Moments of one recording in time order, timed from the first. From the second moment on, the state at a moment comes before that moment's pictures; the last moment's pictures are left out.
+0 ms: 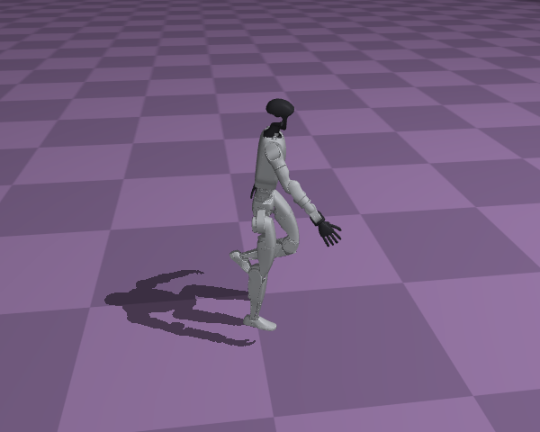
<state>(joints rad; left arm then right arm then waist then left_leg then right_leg) 0.13 0.41 -0.15 1.32 -0.18 0.15 -0.05 -0.62 -0.51 0.17 1.28 0.16 0.09 -0.06 0.11 -0.10 0.08 -0.57 -0.12 0.16 1.71 -0.50 0.17 -0.05 -0.24 -0.19 0.02 -0.11 0.06</state>
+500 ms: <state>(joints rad) -0.18 0.25 -0.07 1.36 -0.53 0.09 -0.12 -0.31 -0.39 0.32 1.15 -0.16 0.06 0.07 0.16 0.04 0.06 -0.01 0.07 0.47 -0.09 -0.23 -0.12 0.08 -0.11 -0.20 0.74 -0.03 0.02</state>
